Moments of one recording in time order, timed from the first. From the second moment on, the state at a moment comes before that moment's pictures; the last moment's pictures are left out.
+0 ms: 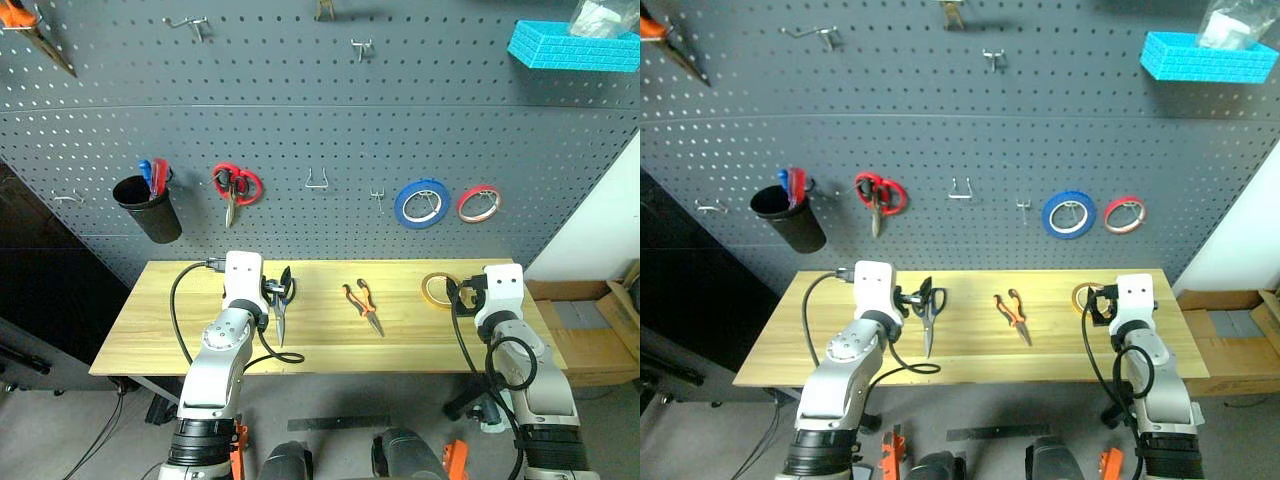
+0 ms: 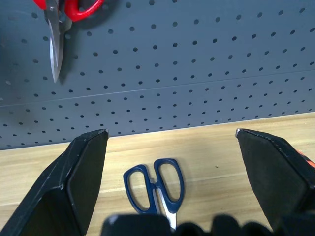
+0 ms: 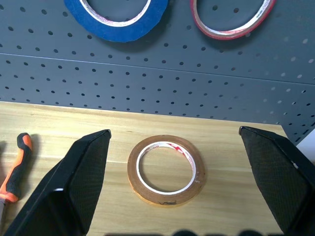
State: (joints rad) left arm -0.16 0.15 0.03 -0.17 -0.06 0.52 -0.08; right arm -0.11 -0.24 -0.13 -0.09 0.06 0.41 0.15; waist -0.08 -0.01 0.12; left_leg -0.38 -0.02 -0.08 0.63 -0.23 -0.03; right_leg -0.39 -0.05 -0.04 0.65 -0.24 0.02
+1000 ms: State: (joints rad) left arm -0.58 0.22 -0.38 0.07 -0.10 0.59 -0.56; right arm -0.71 -0.48 0.10 0.76 0.04 0.29 0.66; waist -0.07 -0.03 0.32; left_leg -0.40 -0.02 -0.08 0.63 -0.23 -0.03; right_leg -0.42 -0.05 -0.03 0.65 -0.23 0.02
